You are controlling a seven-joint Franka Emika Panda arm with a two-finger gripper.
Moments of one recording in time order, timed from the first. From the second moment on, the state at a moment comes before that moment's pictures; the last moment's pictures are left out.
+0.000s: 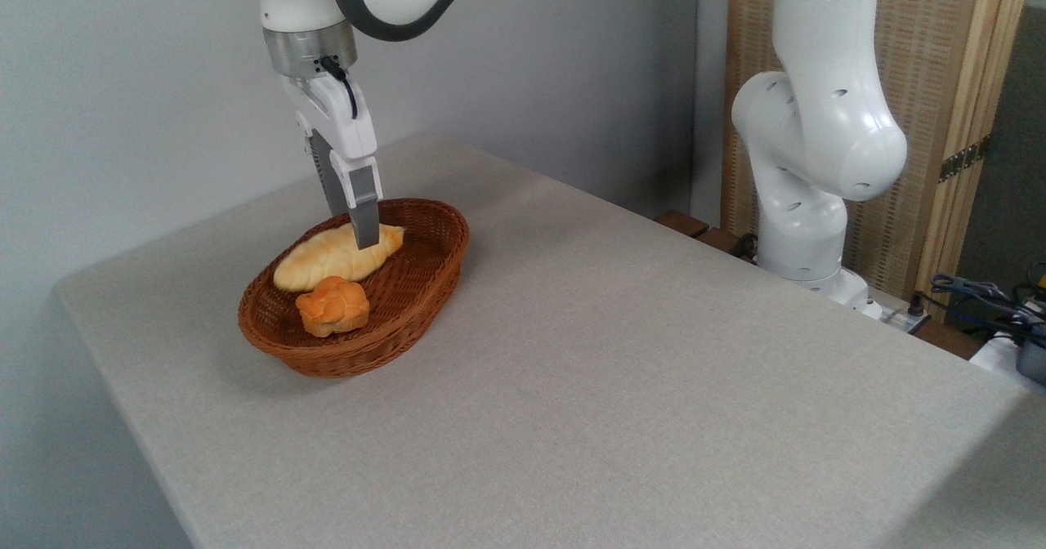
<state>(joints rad) -0.32 0.02 -0.17 -1.83 -0.07 1.92 0.46</state>
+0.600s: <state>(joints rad) -0.09 -0.06 0.01 -1.65 -0.06 1.68 0.65</state>
